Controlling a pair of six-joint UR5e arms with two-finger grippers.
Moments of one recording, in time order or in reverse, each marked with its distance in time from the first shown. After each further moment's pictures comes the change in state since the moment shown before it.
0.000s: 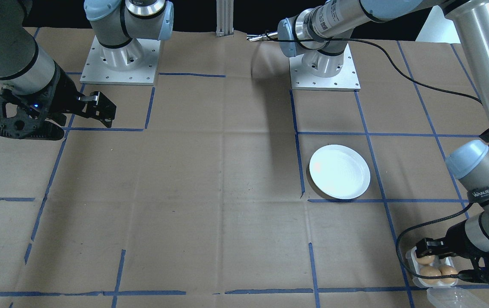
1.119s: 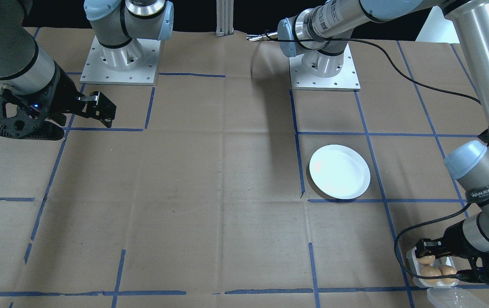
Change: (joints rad) left arm -0.002 -0.002 -0.001 0.000 -0.006 -0.007; right arm 0.000 0.000 0.000 0.000 0.000 0.000
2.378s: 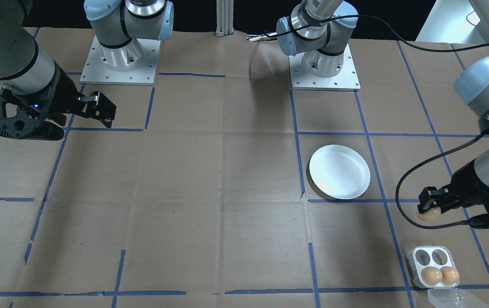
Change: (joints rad) left arm -0.065 0.336 -0.139 -0.216 0.015 -0.130; right arm 0.000 0.000 0.000 0.000 0.000 0.000
